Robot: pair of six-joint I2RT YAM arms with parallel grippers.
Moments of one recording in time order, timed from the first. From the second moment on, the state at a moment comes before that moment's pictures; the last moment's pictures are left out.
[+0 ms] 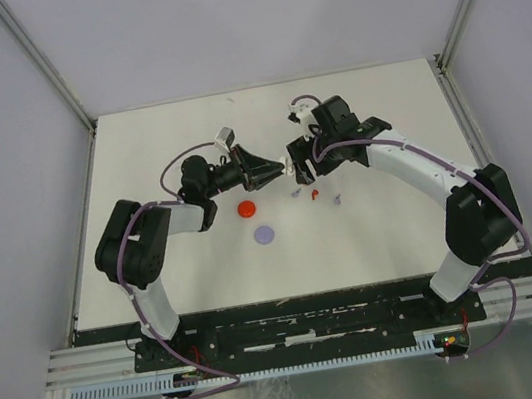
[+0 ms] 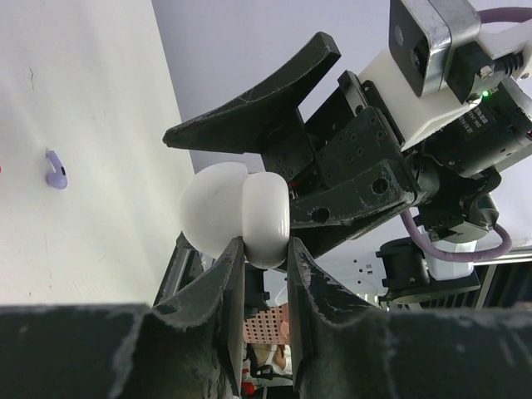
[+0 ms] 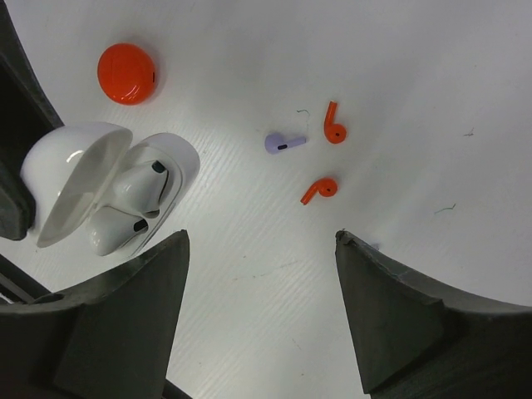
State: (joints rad) left arm -0.40 1.86 0.83 1.12 0.87 -1.49; right arm 0.50 1.65 1.35 -0.57 -0.20 0.05
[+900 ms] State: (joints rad) left arm -0.48 1.92 0.82 1.40 0.46 -1.81; right arm 0.60 1.55 0.66 0.63 0.00 0.18
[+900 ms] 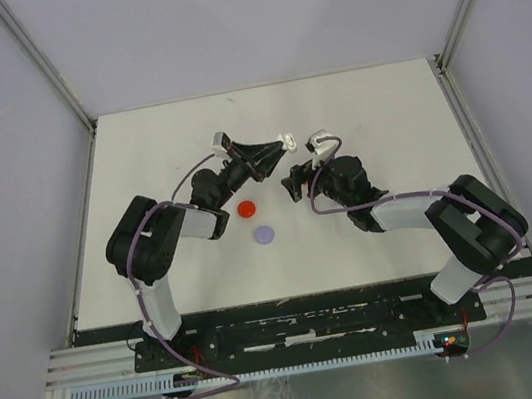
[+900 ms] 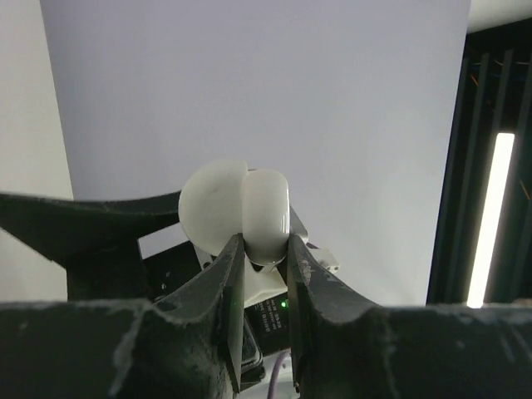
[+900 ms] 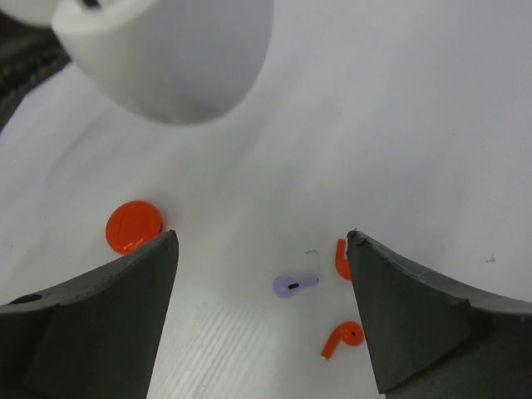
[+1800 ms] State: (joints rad) left arm -0.49 1.92 0.63 1.49 0.37 -1.88; right arm 0.61 1.78 0.60 1.33 0.14 0.11
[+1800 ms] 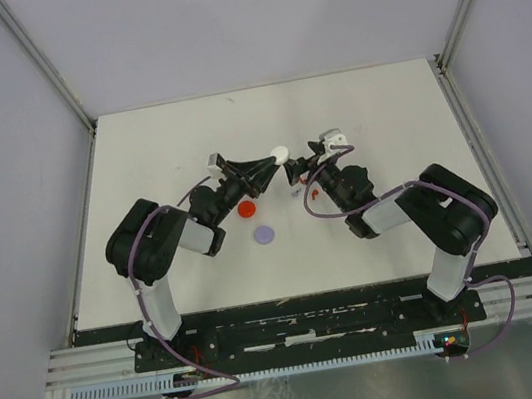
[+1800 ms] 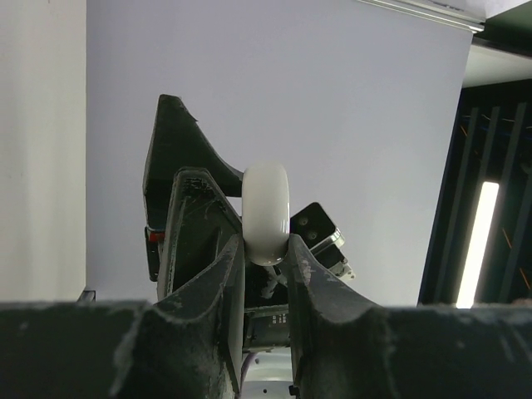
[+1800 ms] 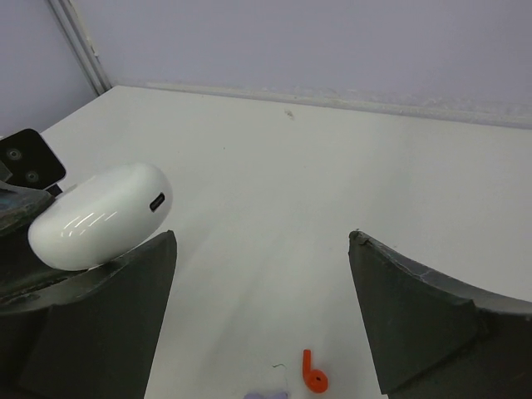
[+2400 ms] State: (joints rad) left arm -0.29 1.96 0.88 1.14 0.47 -1.61; right arm 0.58 1.38 0.87 0.19 0.38 0.20
